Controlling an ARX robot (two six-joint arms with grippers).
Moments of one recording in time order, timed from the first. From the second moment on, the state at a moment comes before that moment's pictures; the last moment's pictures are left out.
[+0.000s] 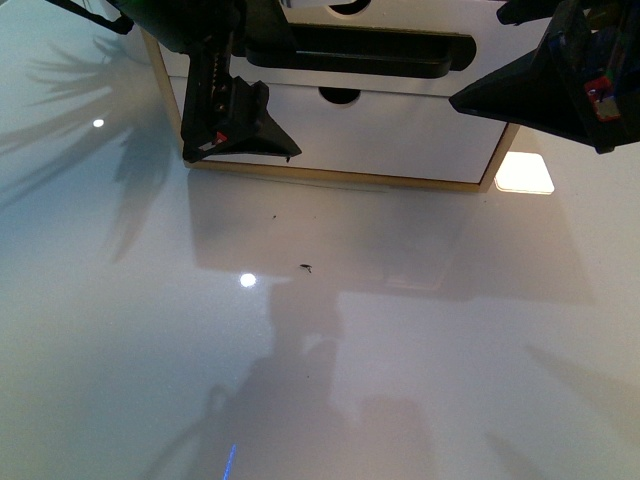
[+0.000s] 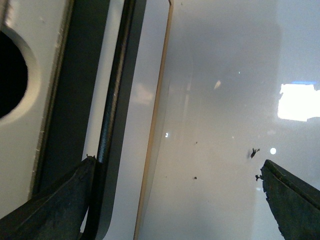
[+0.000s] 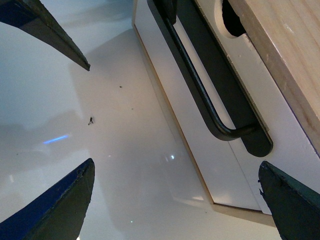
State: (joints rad) left arm -0.32 2.03 1.44 -0.42 0.48 1.20; right arm 0.24 1.64 1.07 -0.21 -0.47 -0.84
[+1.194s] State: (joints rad) left arm -0.31 2.05 1.45 -0.43 0.52 1.20; right arm 0.30 1.93 1.32 -0.33 -0.49 -0.99
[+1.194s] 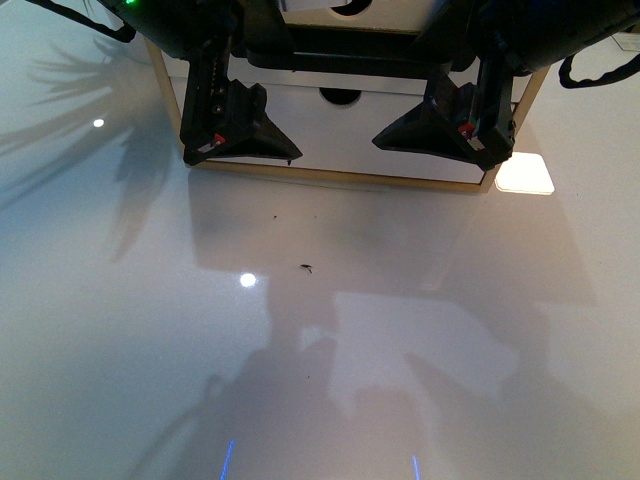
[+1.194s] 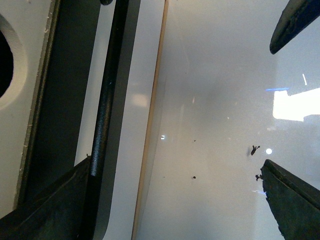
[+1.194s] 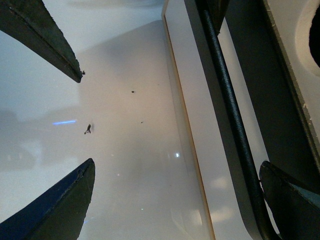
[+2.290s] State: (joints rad) left arm -0.28 1.69 1.02 -0.32 0.61 1.32; right arm 0.38 1.60 0.93 -0.20 -0.59 -0.87
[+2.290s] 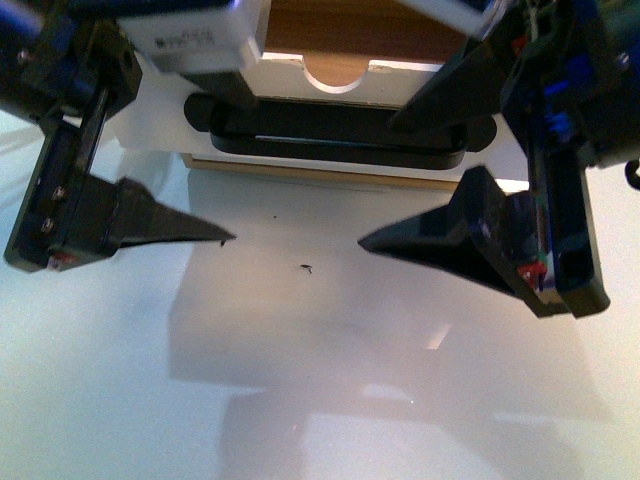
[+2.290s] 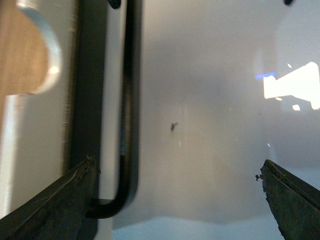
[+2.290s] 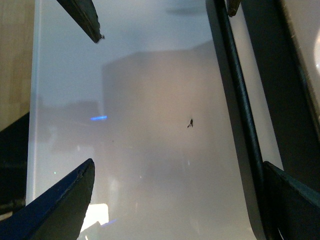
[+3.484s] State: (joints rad) left arm 0.16 0.92 0.31 0.53 0.32 -0.04; right arm -0.01 0.59 0.26 0.36 -0.06 0.14
